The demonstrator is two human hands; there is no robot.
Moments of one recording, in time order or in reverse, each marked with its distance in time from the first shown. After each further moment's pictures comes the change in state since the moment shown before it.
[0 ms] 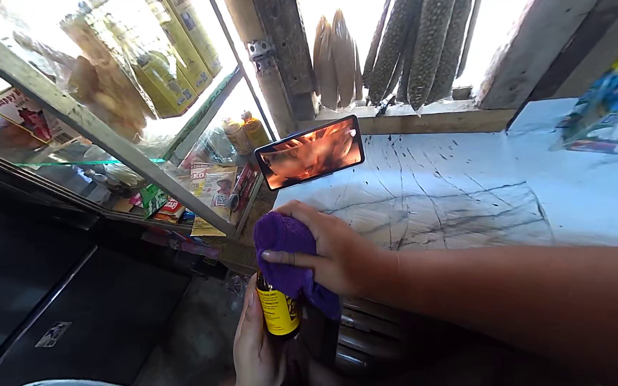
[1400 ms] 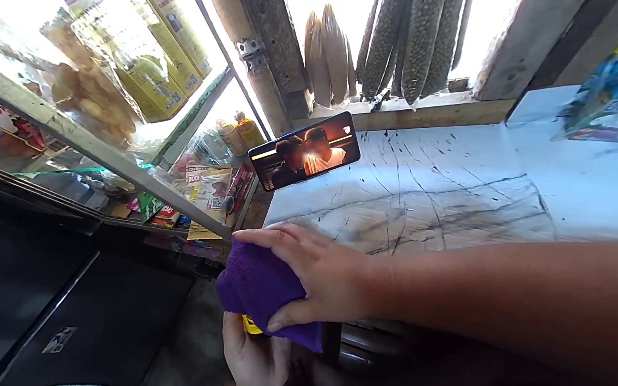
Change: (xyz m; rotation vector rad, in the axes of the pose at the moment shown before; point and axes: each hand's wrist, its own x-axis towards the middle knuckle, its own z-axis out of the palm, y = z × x) left_hand 0.002 -0.002 0.010 -0.463 0.060 0.085; right_hand -0.005 0.001 0.005 -0.176 -0.292 -0.087
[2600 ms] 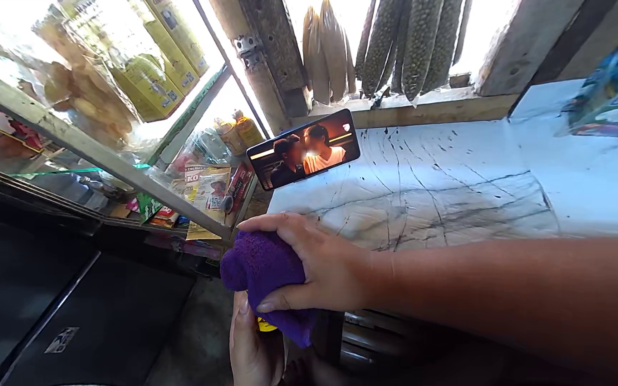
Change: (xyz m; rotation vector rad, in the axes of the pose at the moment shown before) left_hand 0.000 0.003 -0.003 0.530 0.078 0.094; right_hand 0.003 0.004 -0.001 0.156 0.149 0.003
